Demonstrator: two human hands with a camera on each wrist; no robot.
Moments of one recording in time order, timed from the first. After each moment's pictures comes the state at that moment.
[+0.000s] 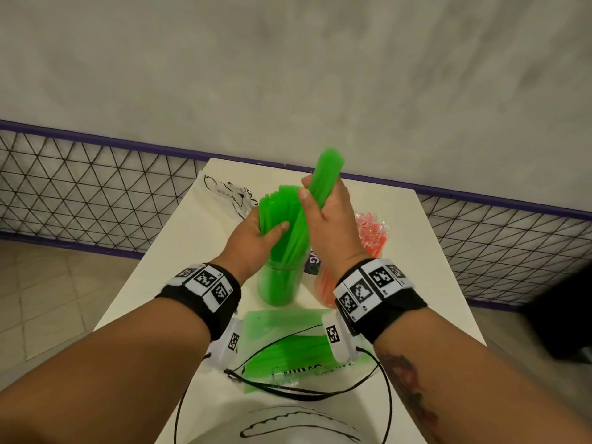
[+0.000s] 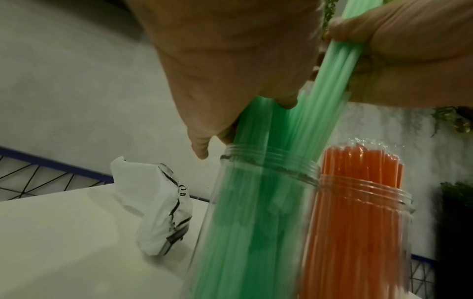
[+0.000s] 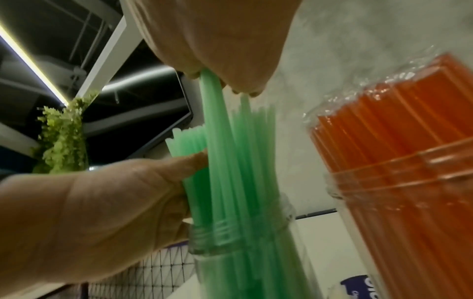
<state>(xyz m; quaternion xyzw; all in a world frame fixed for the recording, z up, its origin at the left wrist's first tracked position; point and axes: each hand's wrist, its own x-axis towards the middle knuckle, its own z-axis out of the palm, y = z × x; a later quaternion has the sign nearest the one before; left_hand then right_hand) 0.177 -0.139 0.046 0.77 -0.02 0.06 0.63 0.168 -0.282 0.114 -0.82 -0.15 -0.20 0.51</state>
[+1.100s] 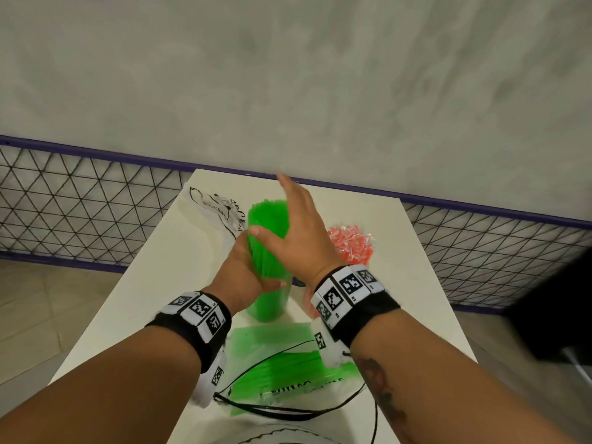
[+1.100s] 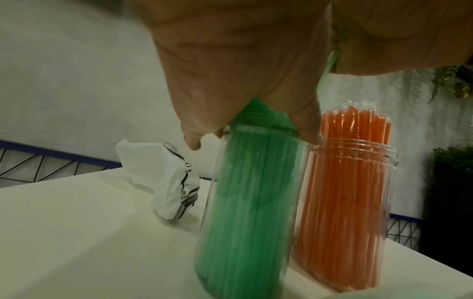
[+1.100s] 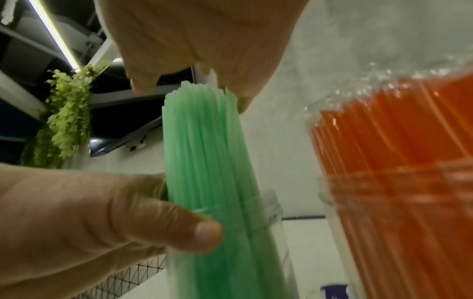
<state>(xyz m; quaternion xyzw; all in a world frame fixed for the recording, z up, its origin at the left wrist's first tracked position) 0.168 -0.144 0.024 0.81 -0.01 0.00 0.59 0.176 -0.276 0.110 -0.88 -0.23 -0.13 0.38</state>
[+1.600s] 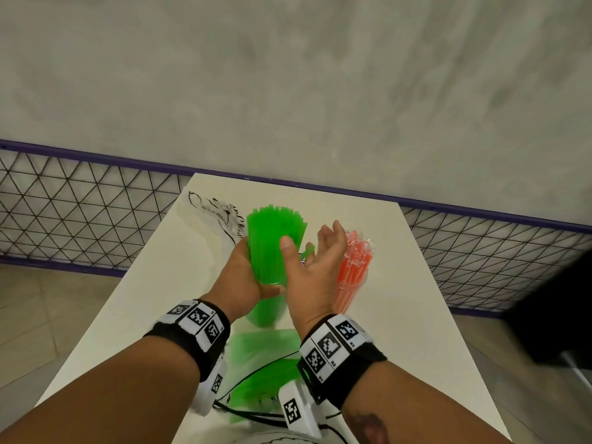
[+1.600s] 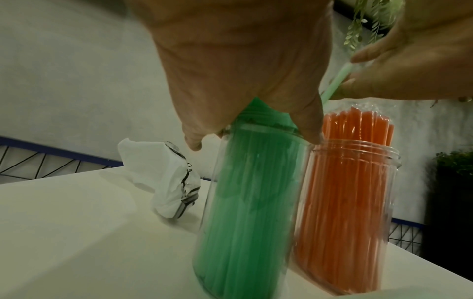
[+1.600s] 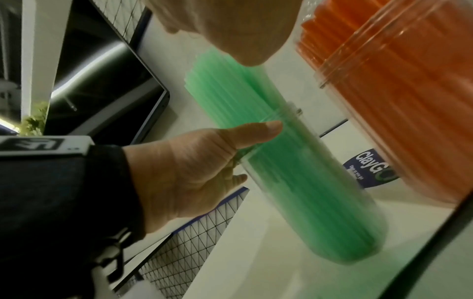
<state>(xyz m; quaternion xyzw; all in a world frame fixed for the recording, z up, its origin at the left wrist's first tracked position) 0.174 -0.141 0.014 0.78 -0.04 0.00 0.63 0.141 -0.266 0.066 -0.68 0.02 -0.19 0.71</state>
